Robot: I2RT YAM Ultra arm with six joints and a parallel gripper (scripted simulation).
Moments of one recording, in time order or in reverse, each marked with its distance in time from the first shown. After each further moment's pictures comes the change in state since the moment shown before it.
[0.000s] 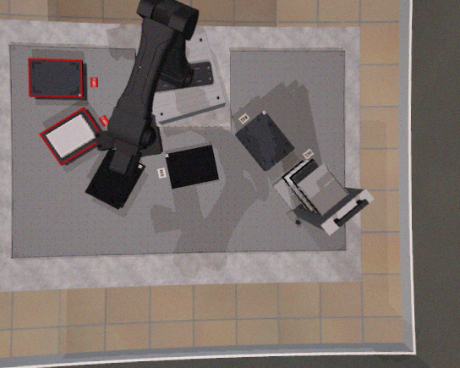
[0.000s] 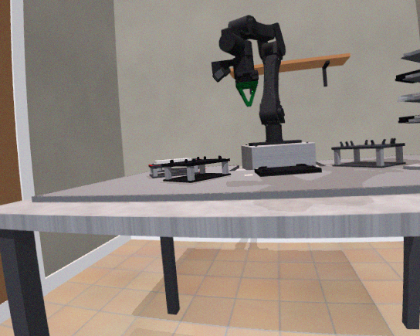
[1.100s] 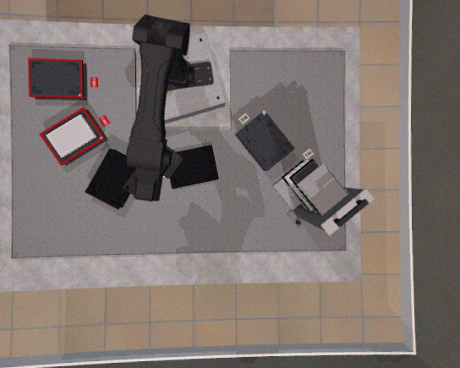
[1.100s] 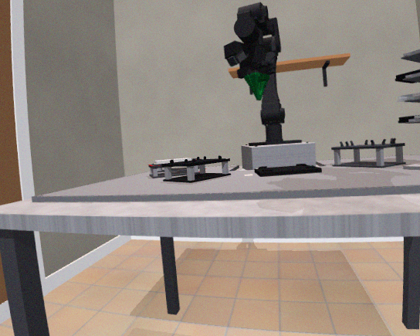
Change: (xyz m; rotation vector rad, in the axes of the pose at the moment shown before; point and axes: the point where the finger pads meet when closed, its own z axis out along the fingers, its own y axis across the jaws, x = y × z) arm 0.026 0.060 -0.007 0.009 -0.011 -0.778
